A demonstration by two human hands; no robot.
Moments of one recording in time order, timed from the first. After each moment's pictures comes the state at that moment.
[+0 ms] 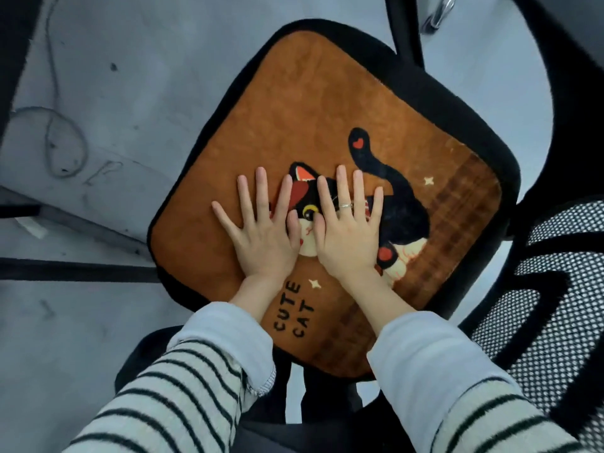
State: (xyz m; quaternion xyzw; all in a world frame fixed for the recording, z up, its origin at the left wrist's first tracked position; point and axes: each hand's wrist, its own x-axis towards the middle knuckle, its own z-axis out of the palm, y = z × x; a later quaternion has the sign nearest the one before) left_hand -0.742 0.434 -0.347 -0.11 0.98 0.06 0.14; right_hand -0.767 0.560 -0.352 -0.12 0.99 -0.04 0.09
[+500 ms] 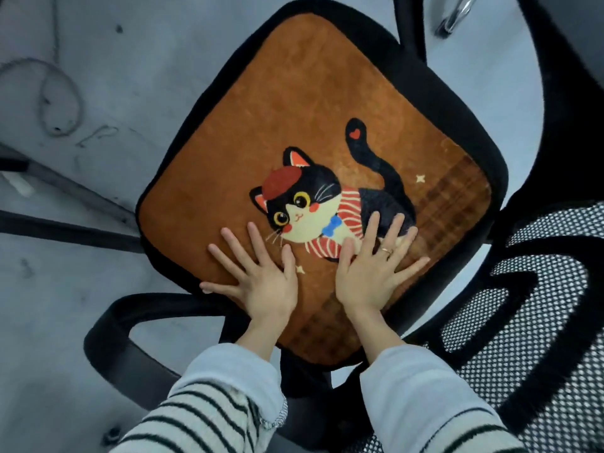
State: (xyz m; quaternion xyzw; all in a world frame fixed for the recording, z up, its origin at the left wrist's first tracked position) left_hand -0.664 0.490 -0.343 -0.39 0.88 0.12 0.26; right_hand -0.701 0.612 -0.347 0.10 0.98 0.00 0.18
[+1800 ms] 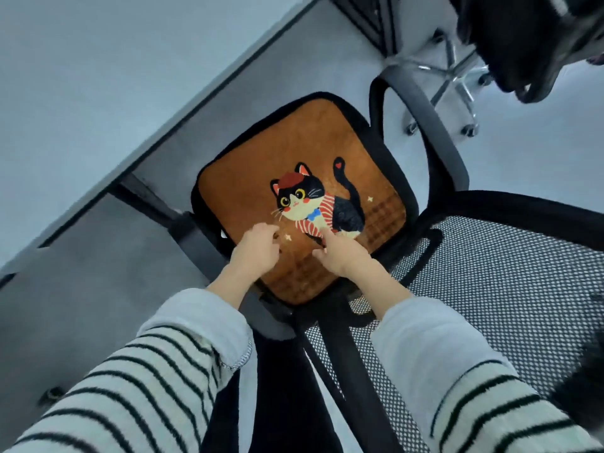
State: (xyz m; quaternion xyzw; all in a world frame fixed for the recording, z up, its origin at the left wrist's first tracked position) left_hand -0.651 0.463 -0.176 -0.24 0.85 0.34 0.31; right_hand -0.737 0.615 -0.147 -0.19 0.85 0.01 0.49
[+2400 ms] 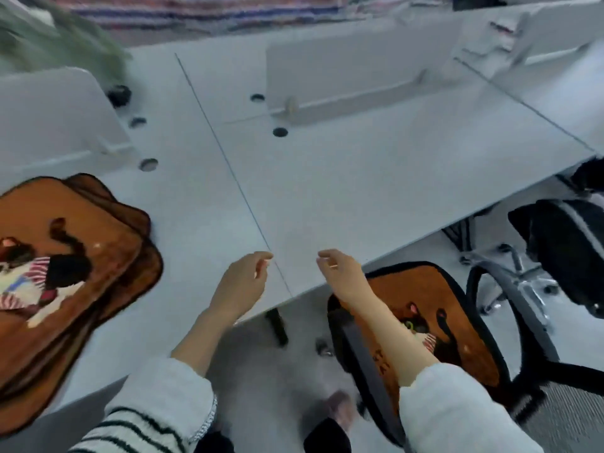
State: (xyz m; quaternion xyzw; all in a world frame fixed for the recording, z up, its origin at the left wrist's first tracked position) left_hand -0.438 0.220 0.049 -0.39 0.84 0.38 -0.07; right_hand -0.590 0.345 0.072 -0.30 0.84 -0.30 0.33
